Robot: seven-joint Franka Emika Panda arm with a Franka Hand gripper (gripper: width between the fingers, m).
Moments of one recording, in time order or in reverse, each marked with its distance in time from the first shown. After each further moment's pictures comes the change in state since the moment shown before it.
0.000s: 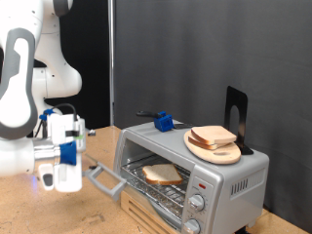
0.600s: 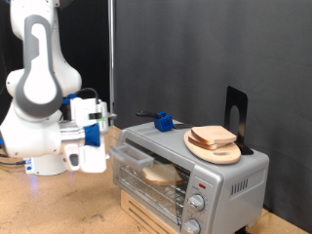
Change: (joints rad) arm 0.069 -0.173 0.108 -0.141 0.153 0.133 0.026
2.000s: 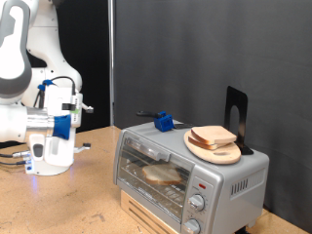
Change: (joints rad) arm -0.127 -0.032 -0.097 0.119 -0.199 -0.048 0.254
